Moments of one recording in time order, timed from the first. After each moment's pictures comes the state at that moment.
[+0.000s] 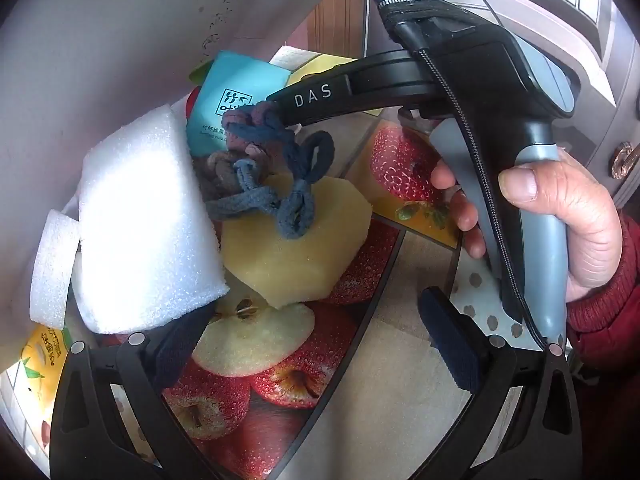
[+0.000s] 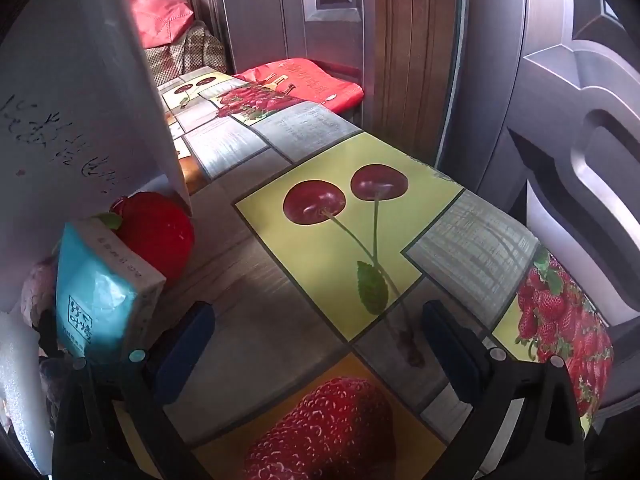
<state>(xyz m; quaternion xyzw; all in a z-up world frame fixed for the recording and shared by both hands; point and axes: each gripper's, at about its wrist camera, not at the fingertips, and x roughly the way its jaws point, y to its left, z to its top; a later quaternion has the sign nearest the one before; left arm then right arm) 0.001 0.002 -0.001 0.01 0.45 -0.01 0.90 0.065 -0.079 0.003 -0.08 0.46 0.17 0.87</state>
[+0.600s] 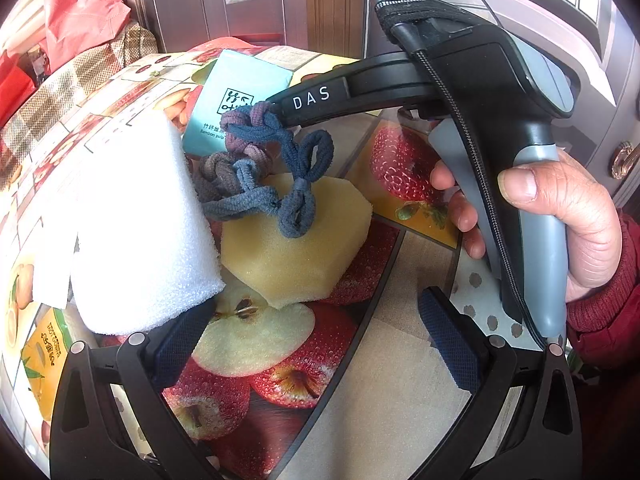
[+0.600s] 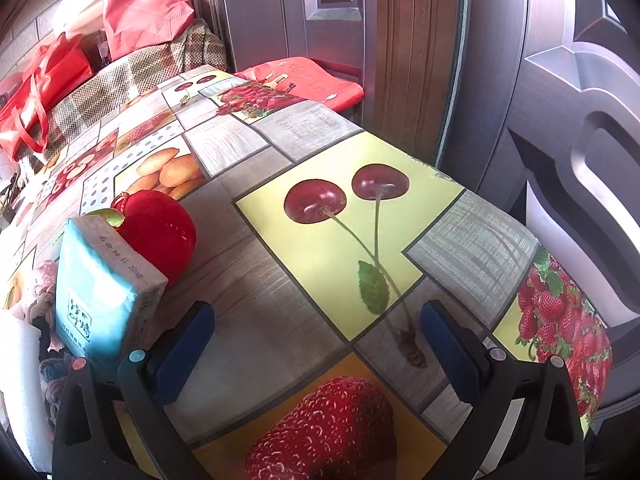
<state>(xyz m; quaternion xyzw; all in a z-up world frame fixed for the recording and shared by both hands) 0.001 0.002 -0.001 0.01 0.45 -0.01 0.90 0.063 -0.073 0.003 -0.08 0.46 0.16 0.87</state>
